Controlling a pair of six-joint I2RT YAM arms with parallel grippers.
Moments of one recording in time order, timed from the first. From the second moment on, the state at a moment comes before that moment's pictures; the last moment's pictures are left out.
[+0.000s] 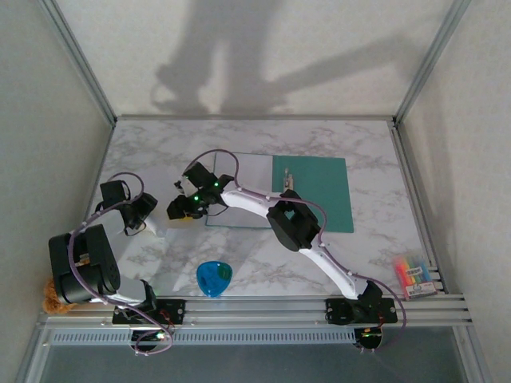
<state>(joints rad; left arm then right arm) 0.35 1.44 0.61 -0.15 0.27 -0.65 0.96 2.61 2.19 -0.46 -0.68 0.66</state>
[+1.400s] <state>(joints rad) 0.35 1.29 0.60 -0.14 0.57 -0.79 0.59 2.12 1.65 -0.02 -0.98 1.10</state>
